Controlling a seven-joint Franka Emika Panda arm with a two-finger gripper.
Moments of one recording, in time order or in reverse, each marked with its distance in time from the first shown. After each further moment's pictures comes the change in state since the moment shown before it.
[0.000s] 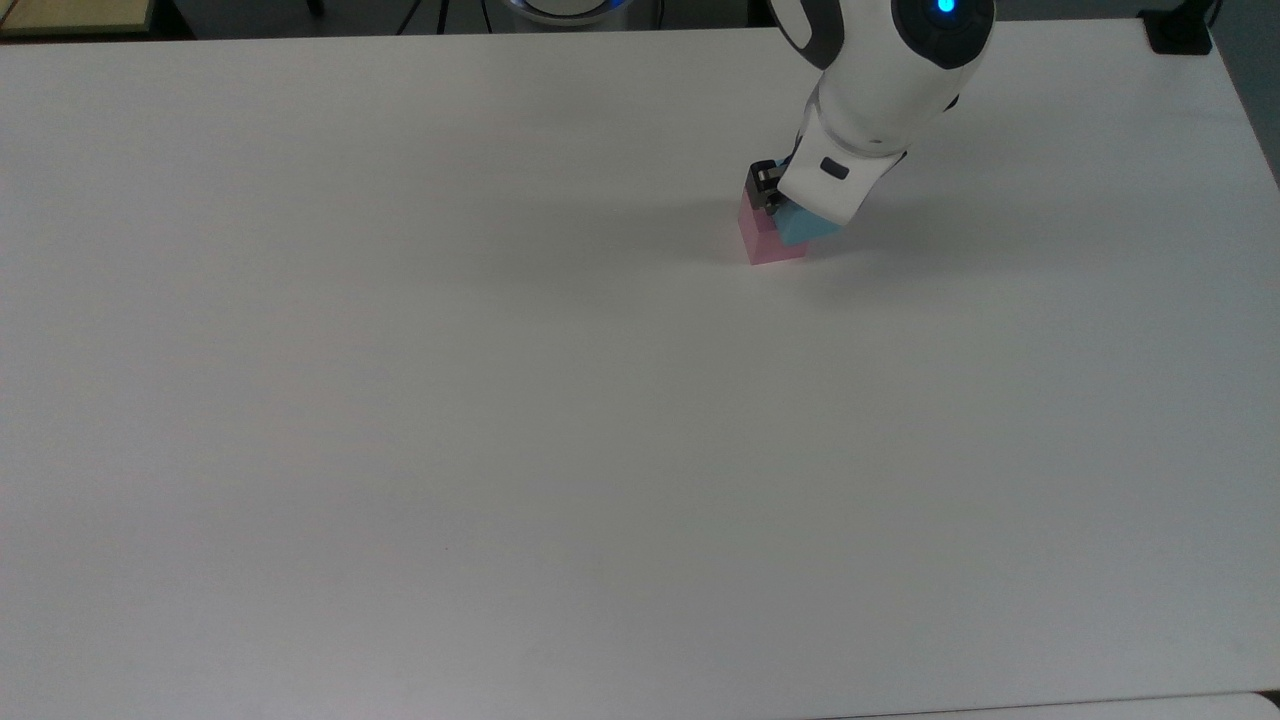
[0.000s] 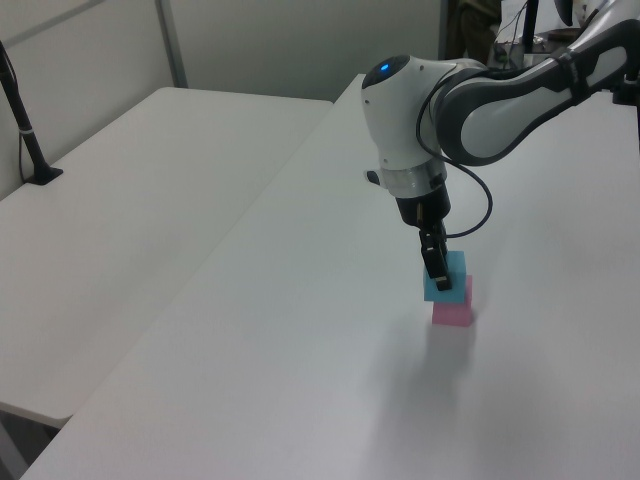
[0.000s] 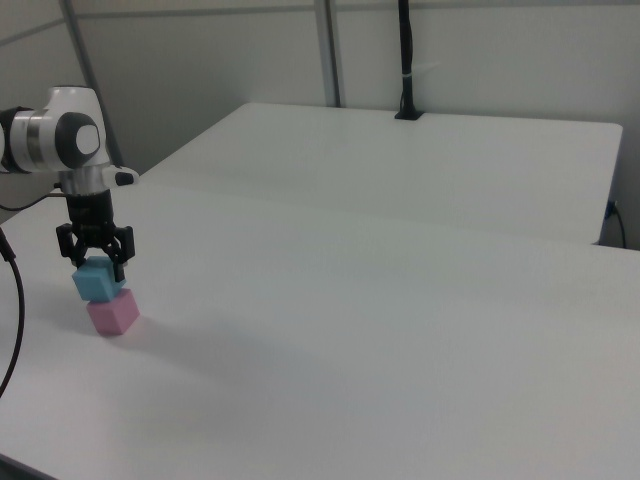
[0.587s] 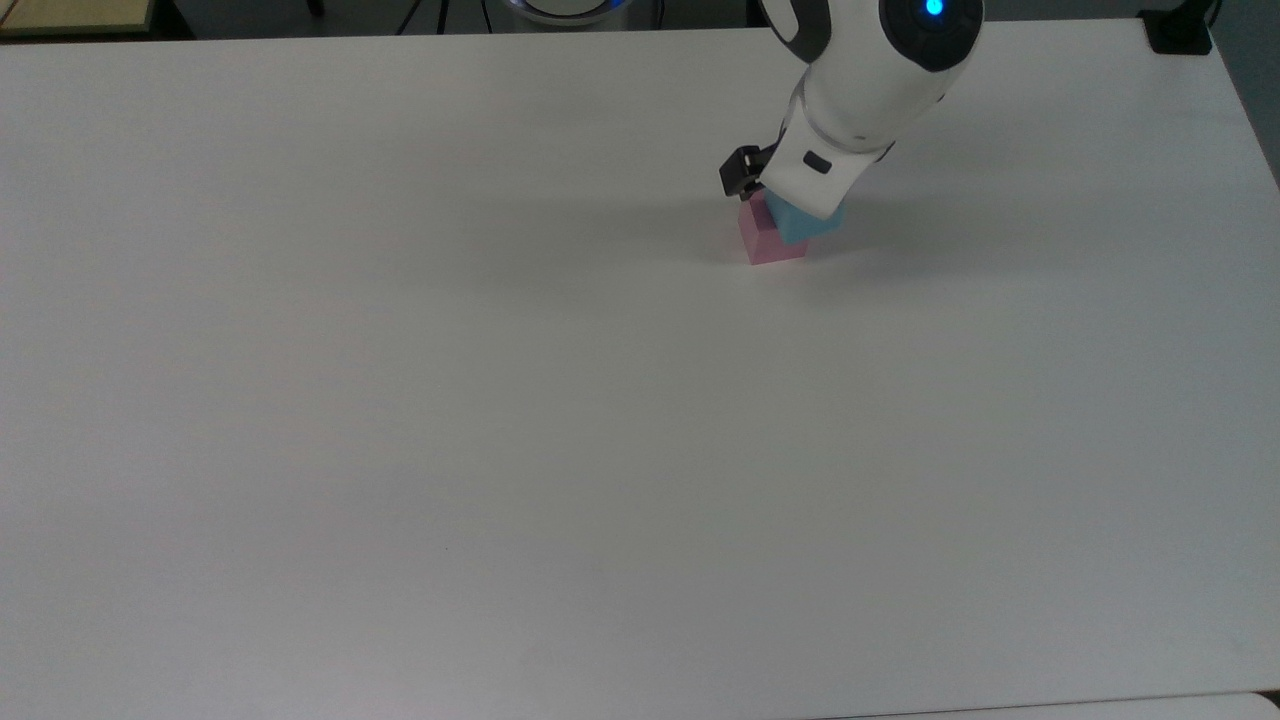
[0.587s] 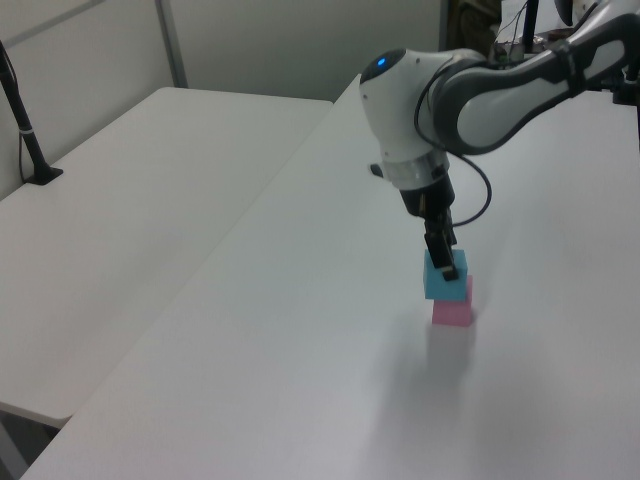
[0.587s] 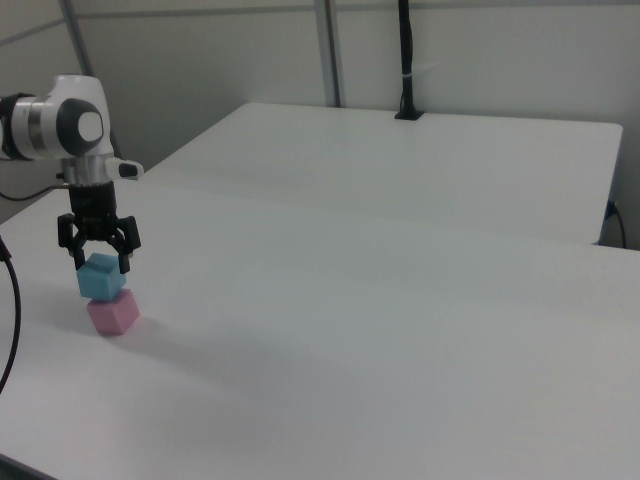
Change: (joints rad) arm -0.010 -0.017 -0.014 0.021 0.000 -0.087 0.000
